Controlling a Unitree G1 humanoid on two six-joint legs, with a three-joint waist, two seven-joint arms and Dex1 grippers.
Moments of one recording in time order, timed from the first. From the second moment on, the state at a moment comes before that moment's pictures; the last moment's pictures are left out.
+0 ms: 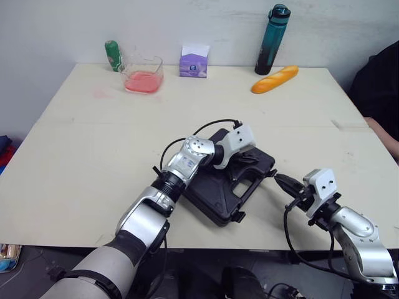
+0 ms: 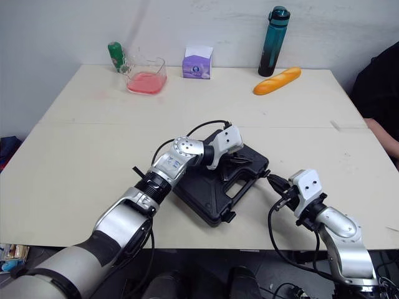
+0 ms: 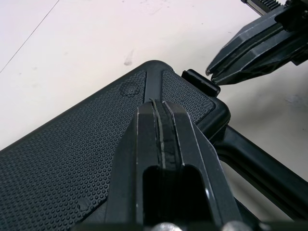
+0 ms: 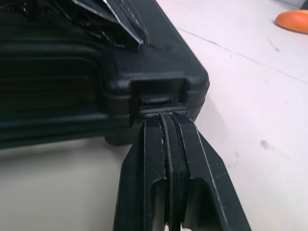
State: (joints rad) left arm -1.02 0.02 -0.35 0.76 0.00 0.18 -0.84; right arm 0.00 -0.53 -0.19 -0.18 0.31 0.17 0.67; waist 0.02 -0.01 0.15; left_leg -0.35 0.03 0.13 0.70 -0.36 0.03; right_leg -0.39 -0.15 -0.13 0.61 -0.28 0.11
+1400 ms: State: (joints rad) left arm -1.01 0.04 -0.35 0.72 0.00 0.21 -0.86; right arm -0.06 -0.51 -0.15 -0.12 0.30 0.24 0.67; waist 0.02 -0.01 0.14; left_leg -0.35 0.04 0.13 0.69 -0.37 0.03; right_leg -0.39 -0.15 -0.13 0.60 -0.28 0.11
